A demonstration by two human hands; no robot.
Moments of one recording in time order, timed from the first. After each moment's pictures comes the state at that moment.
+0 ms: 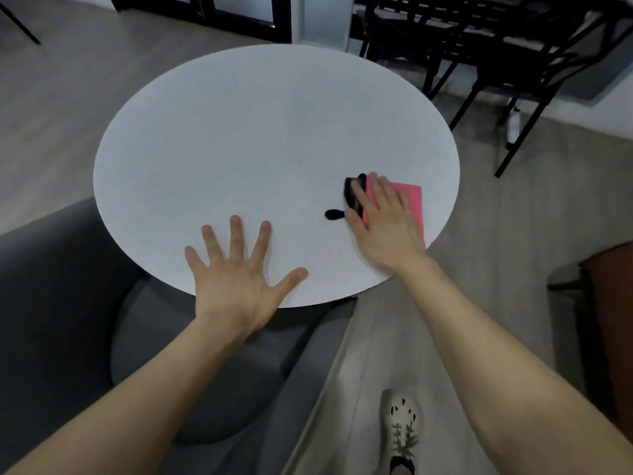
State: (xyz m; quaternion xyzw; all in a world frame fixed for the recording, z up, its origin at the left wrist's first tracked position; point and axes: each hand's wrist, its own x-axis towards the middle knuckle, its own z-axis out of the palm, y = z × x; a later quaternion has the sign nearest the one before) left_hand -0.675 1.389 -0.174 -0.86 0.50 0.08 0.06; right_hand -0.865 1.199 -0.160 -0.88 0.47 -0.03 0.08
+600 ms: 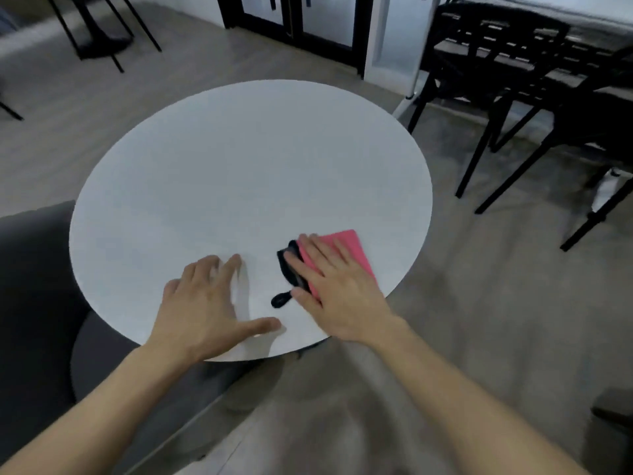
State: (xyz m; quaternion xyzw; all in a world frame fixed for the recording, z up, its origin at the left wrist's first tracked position) left_hand -0.779 1.300 -0.111 -0.93 0.35 0.14 0.03; right_hand -0.925 1.104 -0.165 -0.99 0.11 -0.01 0.10
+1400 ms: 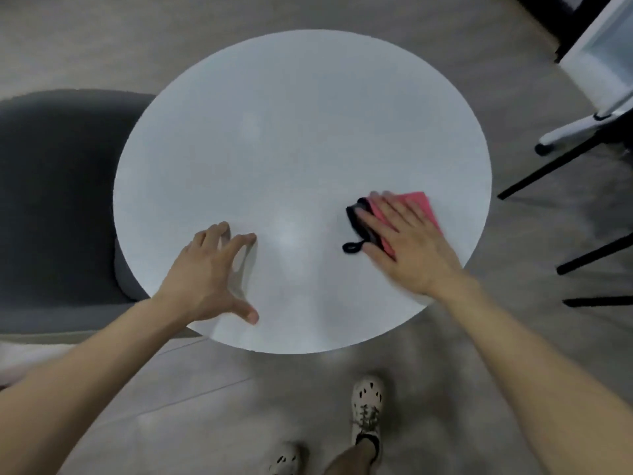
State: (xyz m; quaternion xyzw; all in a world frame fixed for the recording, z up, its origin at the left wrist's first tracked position) left_hand -0.825 1.207 -0.094 -0.96 0.12 0.23 -0.03; right_hand -0.850 0.846 -0.169 -0.99 -0.13 0.00 0.08
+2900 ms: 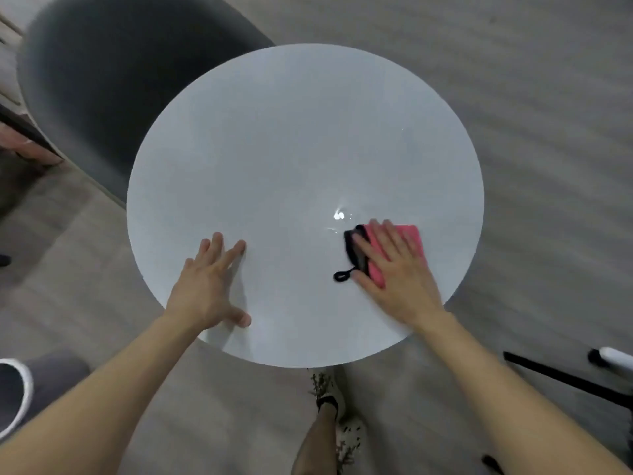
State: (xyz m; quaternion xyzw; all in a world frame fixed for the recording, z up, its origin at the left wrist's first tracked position) left_hand -0.870 0.996 -0.096 -0.90 -0.32 0.24 -0.16; right_hand -0.655 0.710 -0.169 -0.88 -0.46 0.06 0.10
